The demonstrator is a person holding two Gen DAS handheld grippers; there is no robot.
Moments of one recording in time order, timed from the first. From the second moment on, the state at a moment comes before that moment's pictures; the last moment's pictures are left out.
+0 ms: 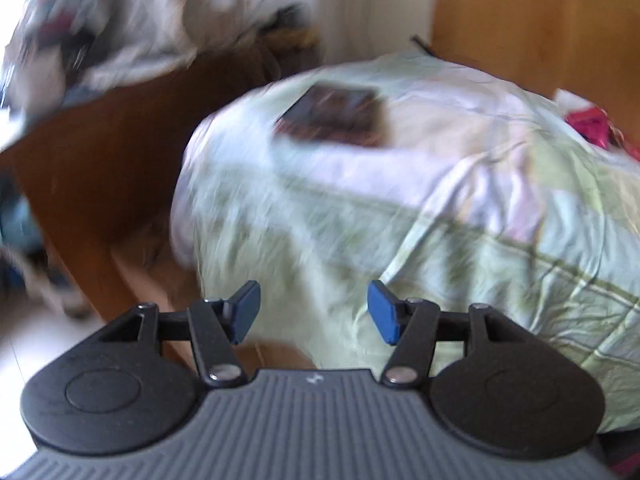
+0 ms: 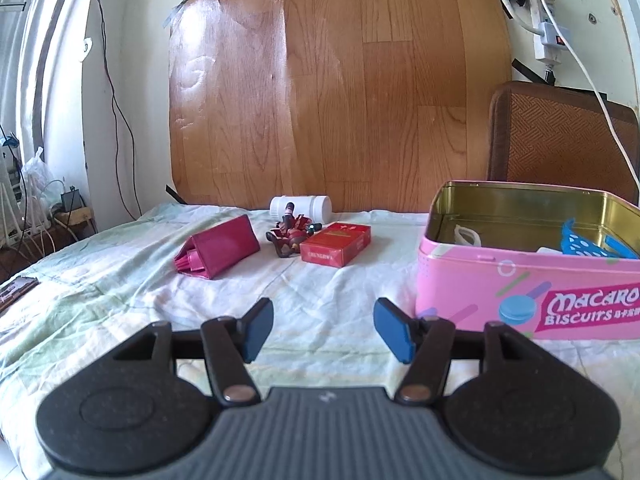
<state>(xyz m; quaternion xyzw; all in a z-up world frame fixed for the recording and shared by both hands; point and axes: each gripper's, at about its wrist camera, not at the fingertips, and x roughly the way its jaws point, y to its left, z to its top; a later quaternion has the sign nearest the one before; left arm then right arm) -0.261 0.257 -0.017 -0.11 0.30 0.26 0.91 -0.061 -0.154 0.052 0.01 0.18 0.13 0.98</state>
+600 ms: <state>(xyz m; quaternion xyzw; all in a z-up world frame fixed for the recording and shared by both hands) -0.211 0.212 0.022 -0.11 0.24 0.23 0.94 -0.049 -0.138 0.046 -0.03 0.23 0.11 0.97</state>
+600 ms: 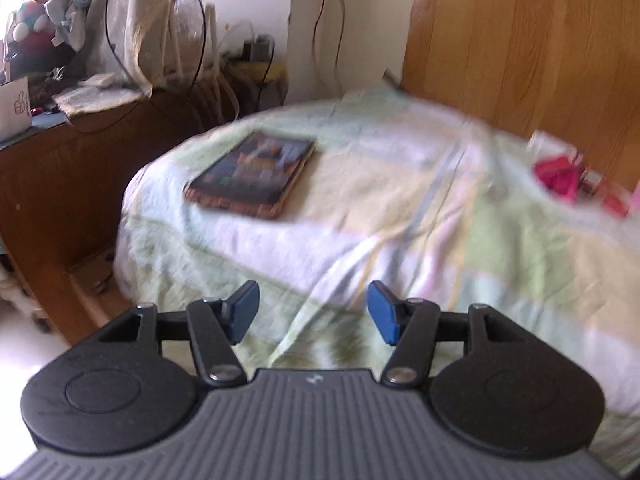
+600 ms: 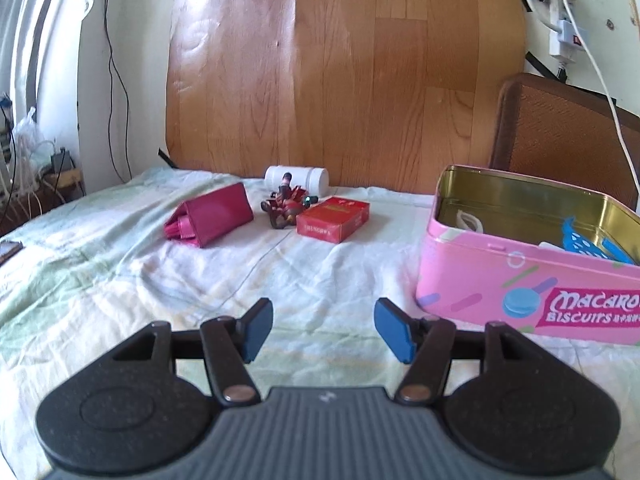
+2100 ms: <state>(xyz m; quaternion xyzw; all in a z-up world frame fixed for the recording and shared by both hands) -0.021 0.133 0.033 0.07 0.25 0.03 0.97 -0.072 -0.204 0.055 -0.05 0.27 0.01 0.96</state>
